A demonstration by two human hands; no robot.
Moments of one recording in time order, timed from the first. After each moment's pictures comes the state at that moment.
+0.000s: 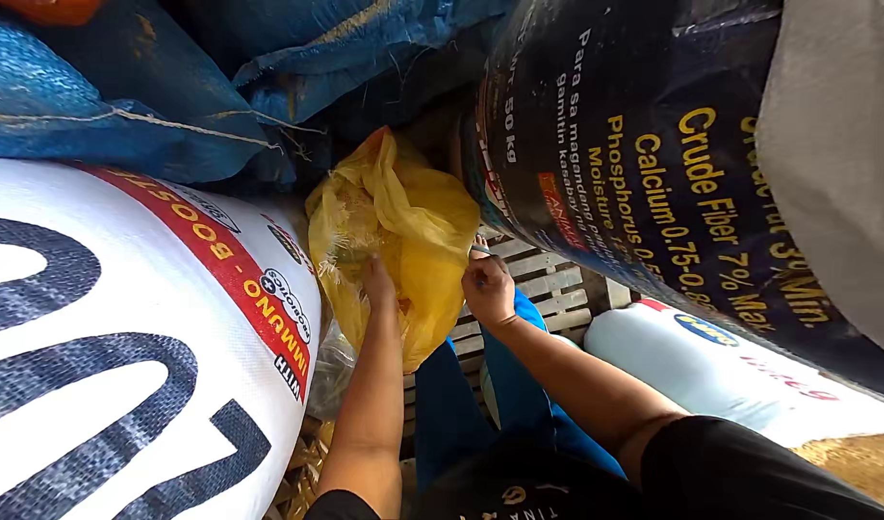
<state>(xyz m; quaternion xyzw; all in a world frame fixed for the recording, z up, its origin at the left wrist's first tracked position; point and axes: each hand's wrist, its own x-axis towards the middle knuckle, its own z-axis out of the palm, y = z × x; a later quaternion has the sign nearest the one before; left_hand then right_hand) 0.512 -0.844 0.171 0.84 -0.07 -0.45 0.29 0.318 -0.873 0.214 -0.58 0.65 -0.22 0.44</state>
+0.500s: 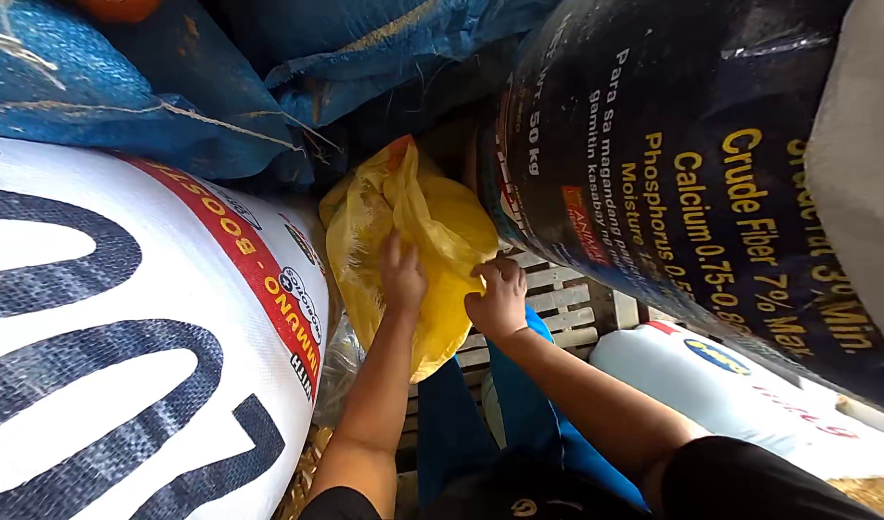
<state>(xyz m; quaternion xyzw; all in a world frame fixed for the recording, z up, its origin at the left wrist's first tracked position) 0.504 -0.872 0.201 0.80 -0.54 -0.24 0.12 0.335 -0.904 0.259 -0.62 0.64 0.02 0.44</state>
